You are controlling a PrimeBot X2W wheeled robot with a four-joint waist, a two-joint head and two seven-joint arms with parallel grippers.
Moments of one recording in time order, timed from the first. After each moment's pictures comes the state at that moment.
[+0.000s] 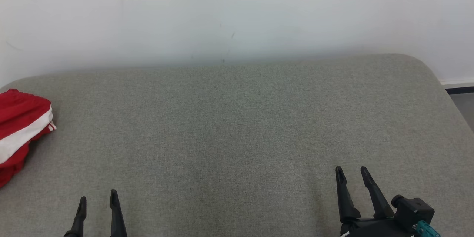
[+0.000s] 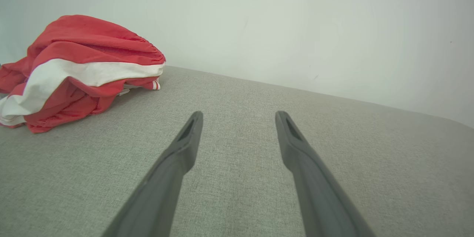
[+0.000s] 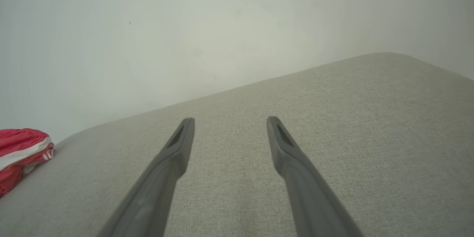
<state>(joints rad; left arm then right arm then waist) 0.07 0.05 0.06 0.11 -0.24 -0.01 -0.21 -0.01 -0.05 0.04 0.21 0.31 0.13 -0.21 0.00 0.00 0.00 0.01</state>
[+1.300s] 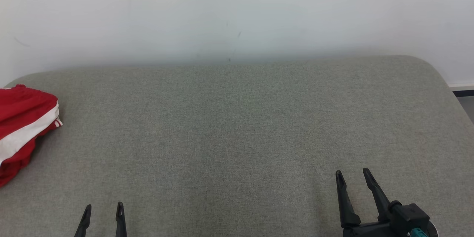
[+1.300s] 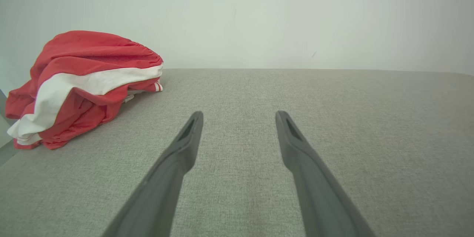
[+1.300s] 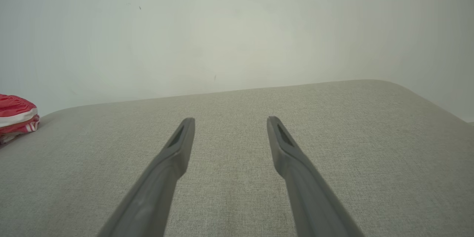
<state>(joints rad) 0.10 0.05 0.10 0.16 -0.07 -0.11 -0.26 0.01 -0.05 0.02 0.21 0.14 0.13 -0.26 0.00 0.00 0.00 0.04</state>
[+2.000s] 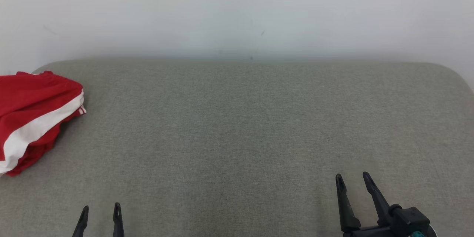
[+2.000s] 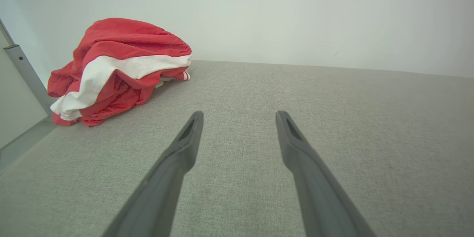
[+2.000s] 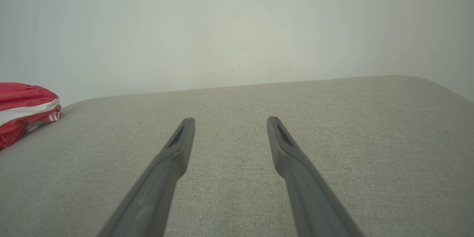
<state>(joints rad) 0.09 0.05 0.11 0.18 -0.08 -0.12 -0.26 0.02 -0.05 0.03 0.21 0.15 0.13 -0.26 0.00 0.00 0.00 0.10</state>
